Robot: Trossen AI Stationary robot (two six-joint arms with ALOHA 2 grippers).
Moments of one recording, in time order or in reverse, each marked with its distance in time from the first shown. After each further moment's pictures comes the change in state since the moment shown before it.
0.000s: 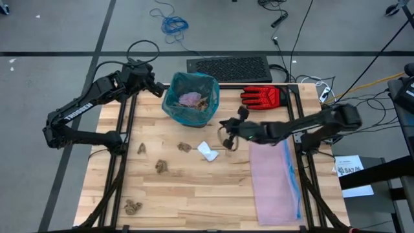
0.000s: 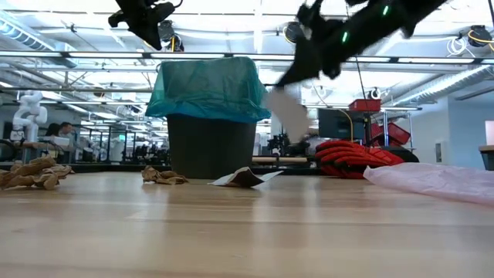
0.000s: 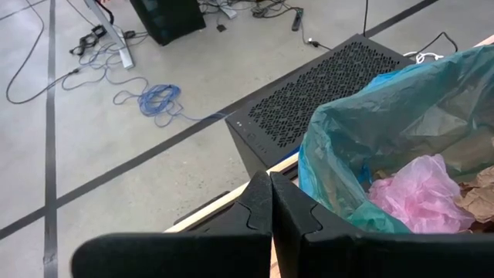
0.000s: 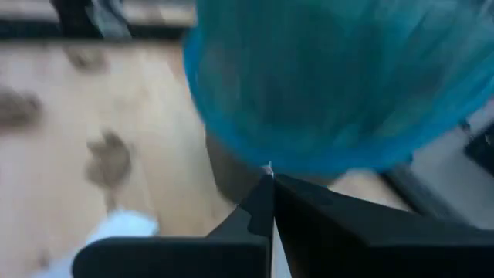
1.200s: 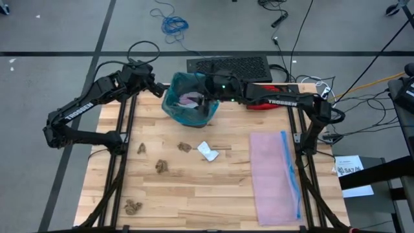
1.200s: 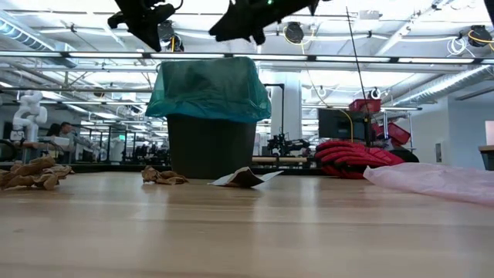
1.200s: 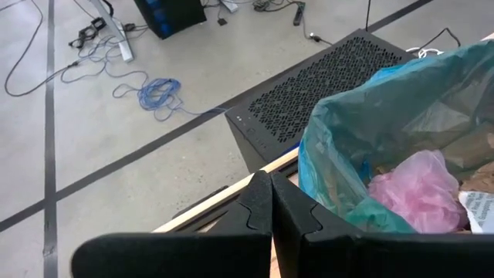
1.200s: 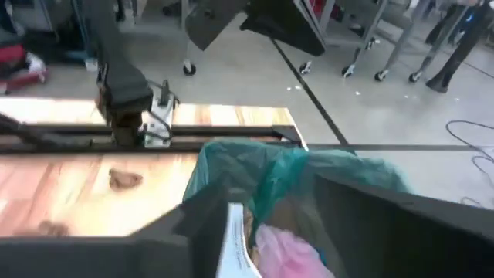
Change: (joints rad) left arm 0.000 0.006 0.000 -0.016 0.000 -0.020; right arm -0.322 0.362 0.829 -0.372 -0.564 -0.219
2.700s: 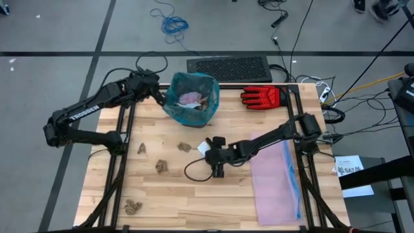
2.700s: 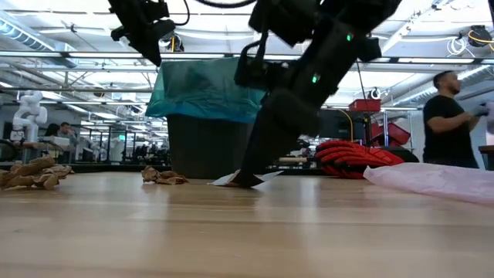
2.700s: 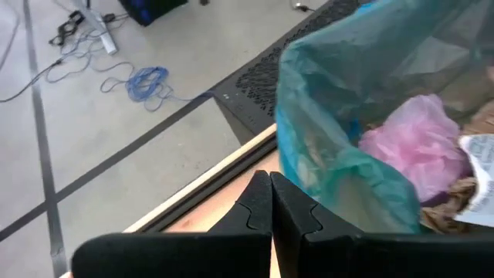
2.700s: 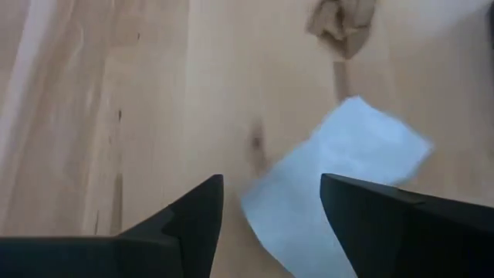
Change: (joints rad) left arm -0.061 0.000 -0.122 0.036 0.011 0.022; right arm 0.463 0.203 -0.467 0.055 0.269 0.323
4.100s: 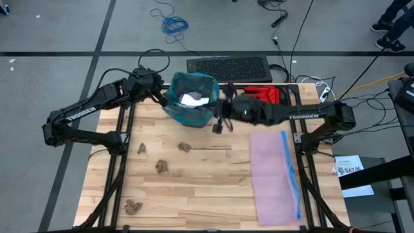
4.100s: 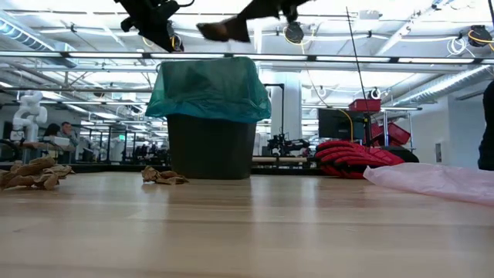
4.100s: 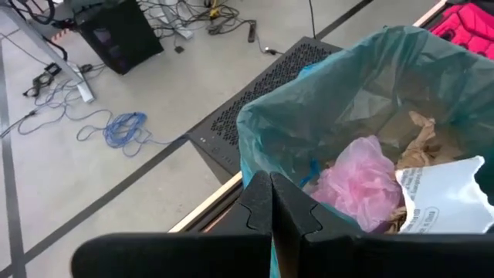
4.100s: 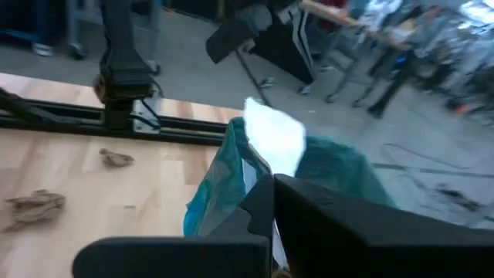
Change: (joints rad) left arm -0.059 -0.021 0.025 0.104 0.024 0.083; right arm -0.286 -0.454 0.102 0.140 0.014 -0.375
